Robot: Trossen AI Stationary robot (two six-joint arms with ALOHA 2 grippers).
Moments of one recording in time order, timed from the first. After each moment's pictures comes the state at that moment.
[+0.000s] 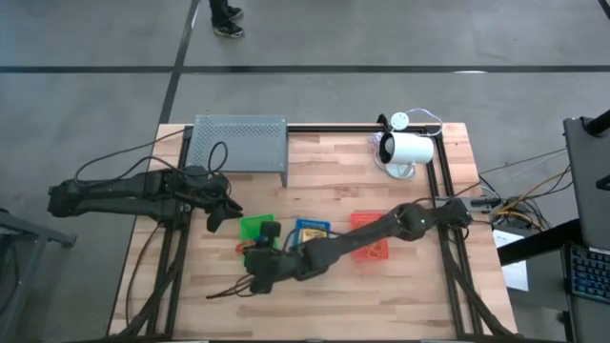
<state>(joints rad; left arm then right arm) 0.12 0.60 0.48 -0.54 0.24 -0.50 0.35 2.47 2.28 -0.42 0.59 0.07</state>
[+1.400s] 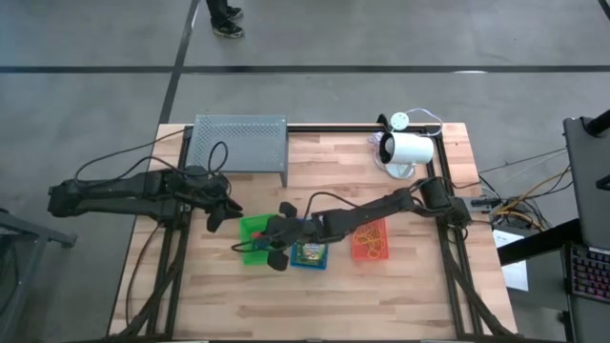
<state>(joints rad) 0.12 0.60 0.48 -0.54 0.24 -0.50 0.20 2.18 1.63 0.01 0.24 0.34</state>
